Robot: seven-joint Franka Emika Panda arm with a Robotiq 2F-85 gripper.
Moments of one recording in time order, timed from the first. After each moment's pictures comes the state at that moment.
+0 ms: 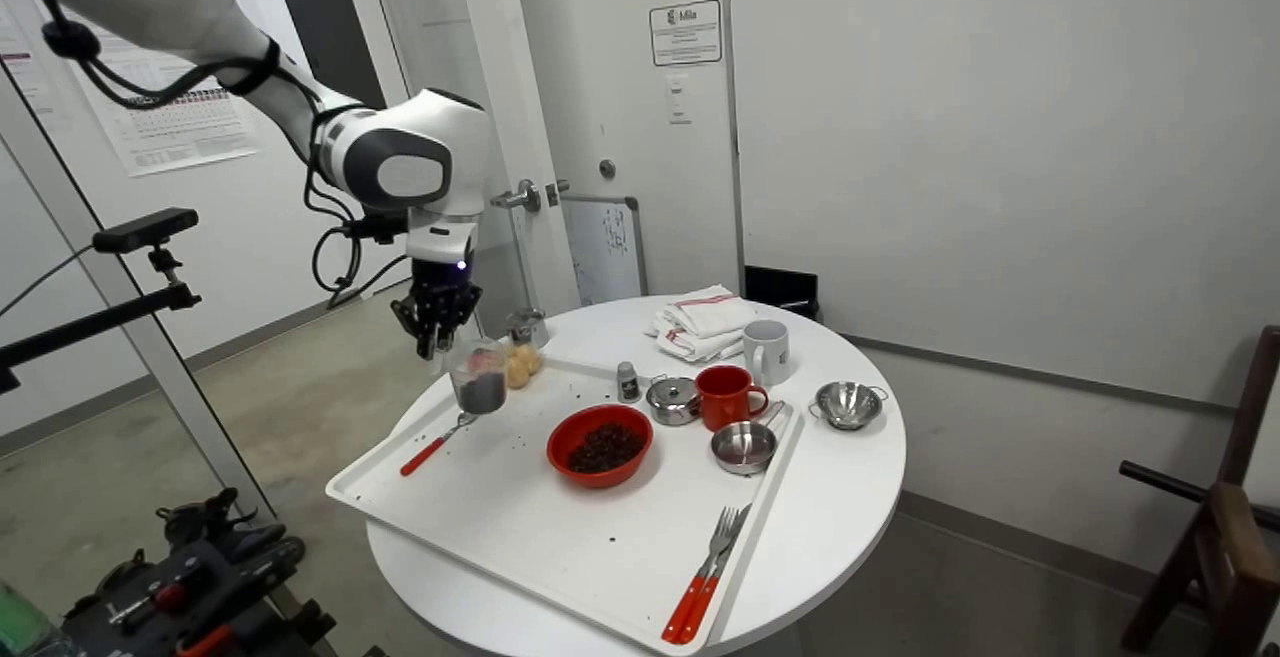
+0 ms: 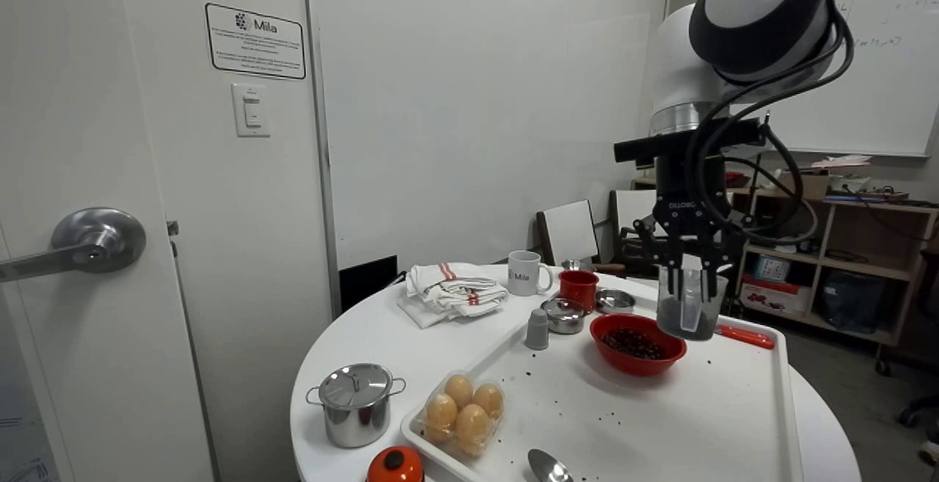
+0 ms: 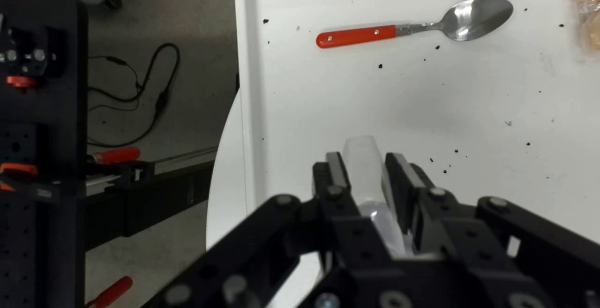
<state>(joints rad) 0.08 0.25 0.05 -2.19 0.37 2.24 1.44</state>
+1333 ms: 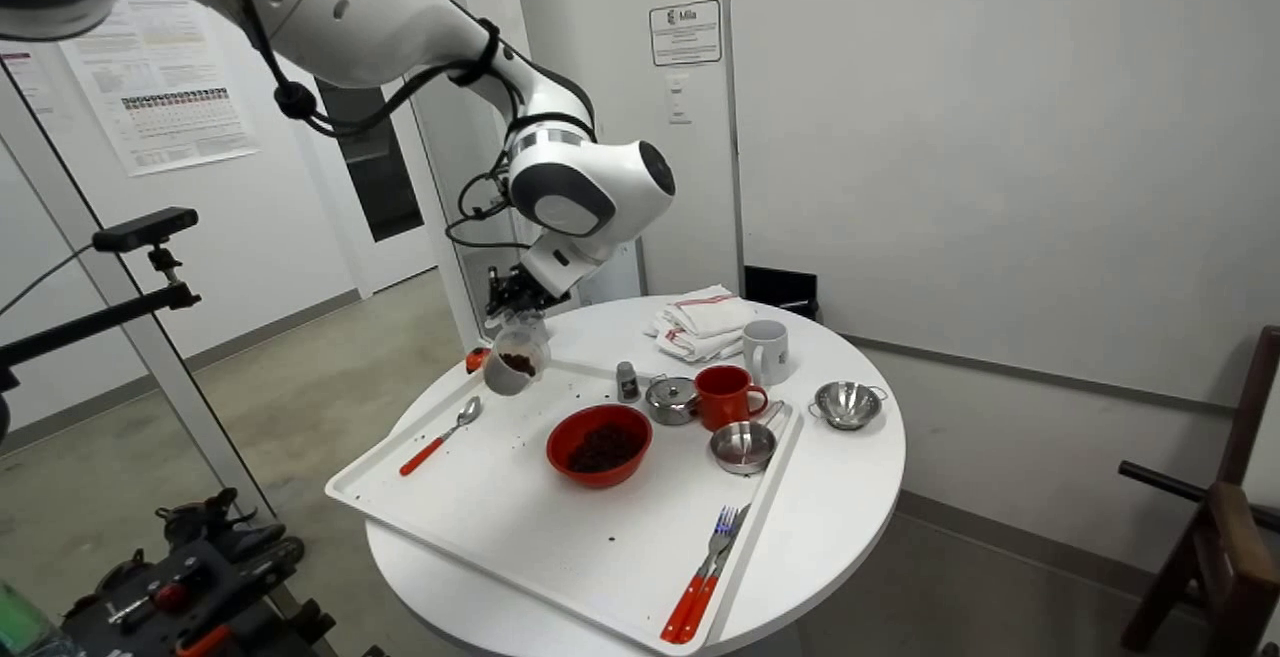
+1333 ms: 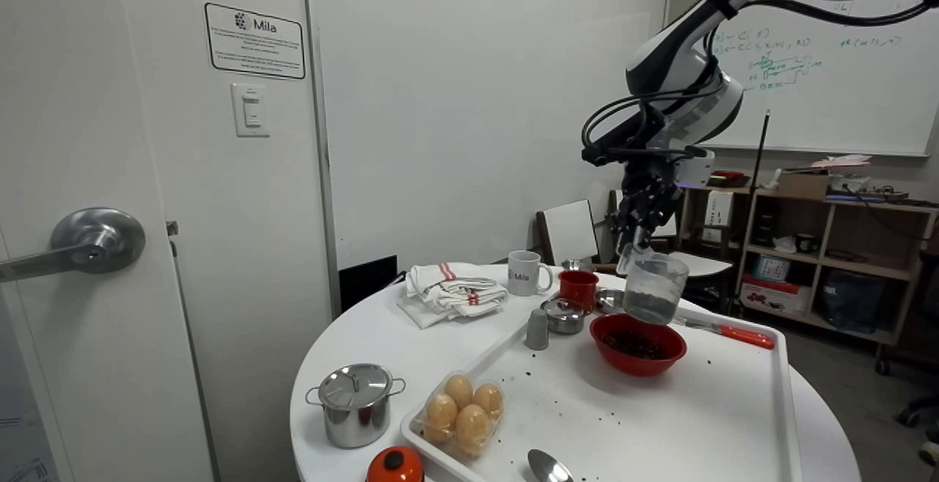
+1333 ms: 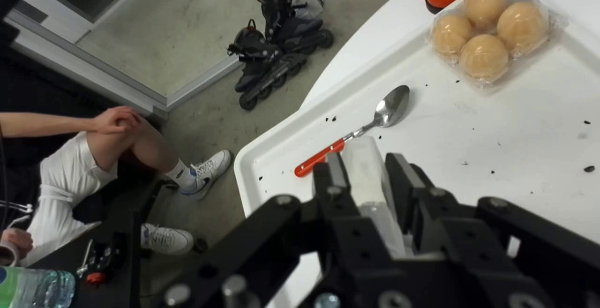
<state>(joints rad) -0.16 0.57 -0.04 -1.79 0.87 1.77 1.43</state>
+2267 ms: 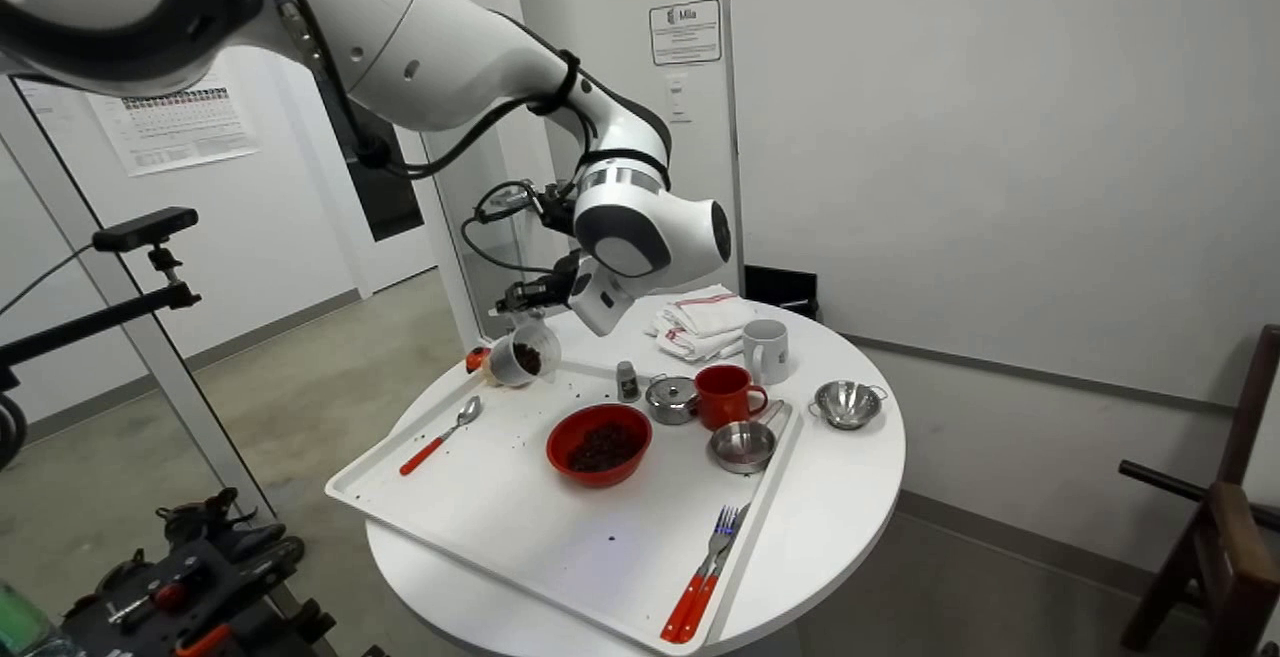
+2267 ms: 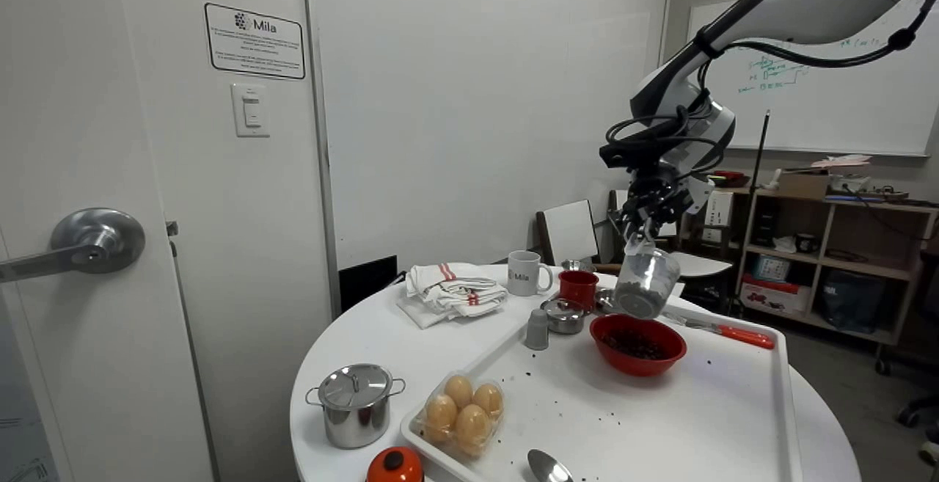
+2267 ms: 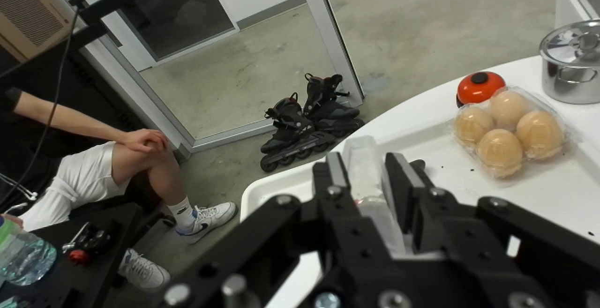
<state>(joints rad) -0.24 0.73 -0.08 -1.64 1.00 1.48 1.10</state>
